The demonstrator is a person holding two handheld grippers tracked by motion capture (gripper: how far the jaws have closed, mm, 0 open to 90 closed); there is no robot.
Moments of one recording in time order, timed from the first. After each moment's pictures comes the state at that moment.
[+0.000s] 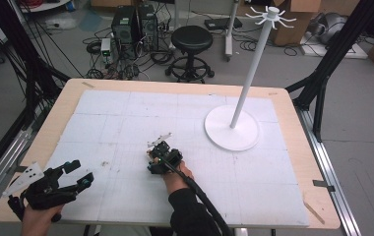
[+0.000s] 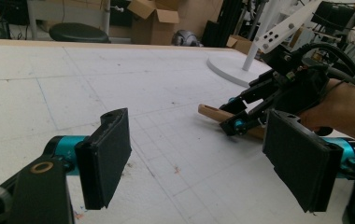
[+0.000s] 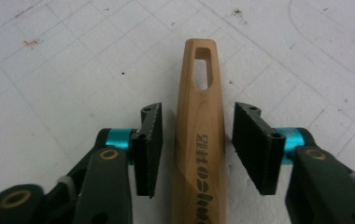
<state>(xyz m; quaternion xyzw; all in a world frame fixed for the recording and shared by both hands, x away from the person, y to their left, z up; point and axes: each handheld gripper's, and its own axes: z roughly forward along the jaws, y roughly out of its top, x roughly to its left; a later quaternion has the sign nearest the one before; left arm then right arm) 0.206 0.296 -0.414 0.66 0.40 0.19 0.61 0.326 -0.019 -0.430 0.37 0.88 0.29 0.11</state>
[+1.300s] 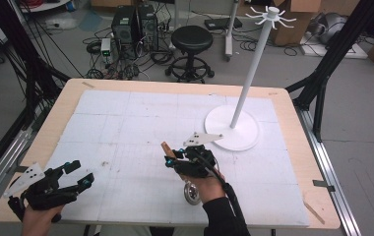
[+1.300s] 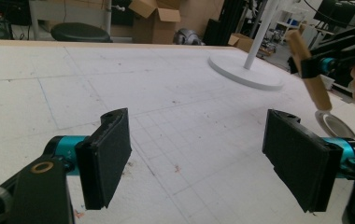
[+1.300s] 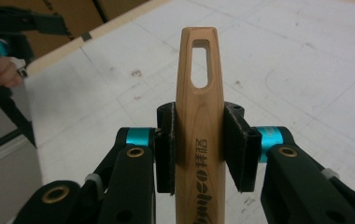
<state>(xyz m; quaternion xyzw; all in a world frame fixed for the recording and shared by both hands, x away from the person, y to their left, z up) 0.205 0.295 -0.413 0.66 0.40 0.19 0.60 0.286 -0.110 -0.369 0.32 0.81 0.49 0.06</state>
